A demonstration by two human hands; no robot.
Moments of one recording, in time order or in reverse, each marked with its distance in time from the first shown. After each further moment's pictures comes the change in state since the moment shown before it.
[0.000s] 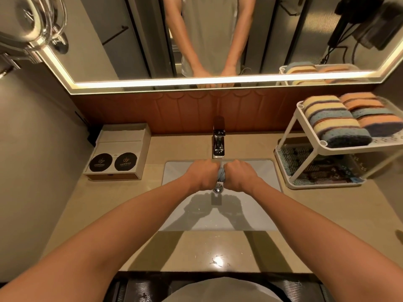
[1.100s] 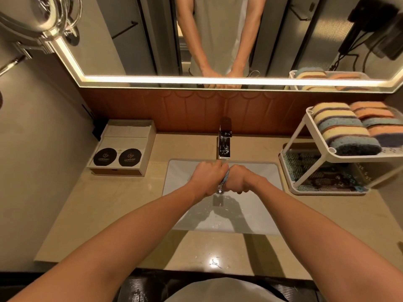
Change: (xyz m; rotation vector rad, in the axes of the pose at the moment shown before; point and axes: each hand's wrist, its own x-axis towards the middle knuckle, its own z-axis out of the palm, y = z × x) left_hand -0.005 -0.001 0.020 0.251 0.205 0.062; right_hand 0.012 -0.009 -0.003 0.340 -0.290 0.078
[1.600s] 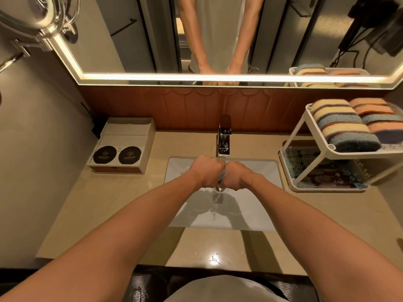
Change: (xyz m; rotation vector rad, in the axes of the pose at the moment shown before) left_hand 0.010 -0.012 -0.005 -0.022 -0.106 0.035; right_hand -0.002 -0.005 0.003 -0.049 0.085 -0.102
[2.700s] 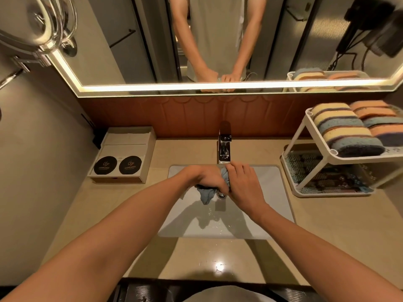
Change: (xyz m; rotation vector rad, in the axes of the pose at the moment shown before) left_hand 0.008 -0.013 -0.037 -0.886 -0.575 -0.100; right_hand -0.015 0.027 0.043 -0.359 0.863 -0.280
